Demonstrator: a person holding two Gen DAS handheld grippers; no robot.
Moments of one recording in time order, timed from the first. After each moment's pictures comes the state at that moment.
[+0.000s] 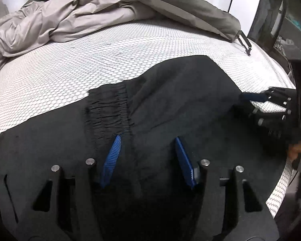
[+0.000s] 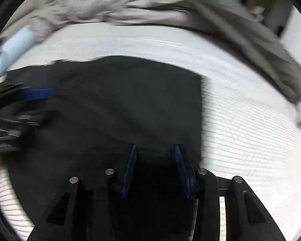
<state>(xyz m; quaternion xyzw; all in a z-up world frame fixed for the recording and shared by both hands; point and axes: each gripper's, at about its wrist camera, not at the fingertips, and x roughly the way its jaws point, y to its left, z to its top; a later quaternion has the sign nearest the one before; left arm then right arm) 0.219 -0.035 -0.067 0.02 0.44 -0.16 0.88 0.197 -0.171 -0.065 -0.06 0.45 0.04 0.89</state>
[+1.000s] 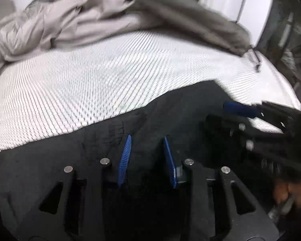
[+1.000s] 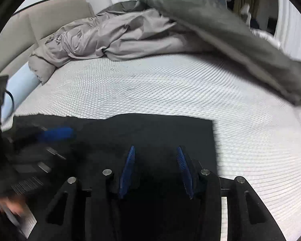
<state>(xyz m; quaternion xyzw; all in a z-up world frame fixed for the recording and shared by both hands) 0.266 -0.045 -0.055 -0.02 0.45 -0.13 0.89 0.249 -0.123 -0.024 0.04 0.40 0.08 0.91</state>
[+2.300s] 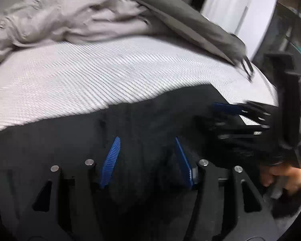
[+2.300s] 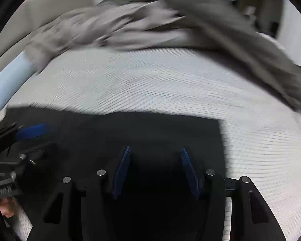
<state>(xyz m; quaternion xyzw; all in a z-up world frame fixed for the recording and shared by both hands) 0.228 -0.008 -0.051 -0.05 0.43 -0.16 0.89 0.275 -0.084 -0.023 -0.02 0.42 0.09 0.91</state>
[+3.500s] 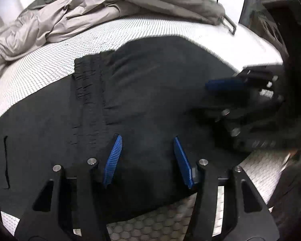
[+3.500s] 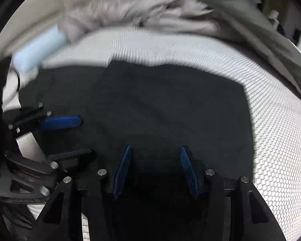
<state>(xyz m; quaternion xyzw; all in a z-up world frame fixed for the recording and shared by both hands) 0.136 -0.047 -0.075 0.07 0.44 -0.18 0.88 0.190 -0.096 -0.055 -0.06 0.44 0.15 0.88</state>
